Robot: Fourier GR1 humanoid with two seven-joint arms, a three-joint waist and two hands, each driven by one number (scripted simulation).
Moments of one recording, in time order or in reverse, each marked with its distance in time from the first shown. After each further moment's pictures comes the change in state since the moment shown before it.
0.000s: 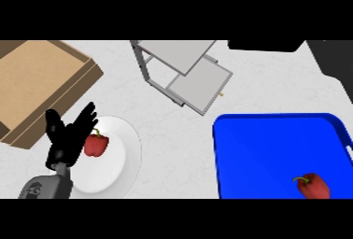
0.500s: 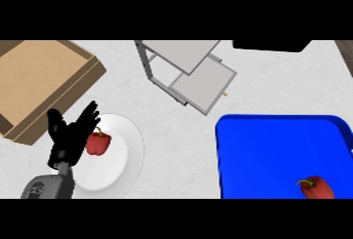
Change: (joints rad) left arm -0.002 -0.011 -0.009 -0.013 -0.009 0.002 -0.004; right arm 0.036 -0.157 -0.076 0.001 -0.056 -0.147 0.089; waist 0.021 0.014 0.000
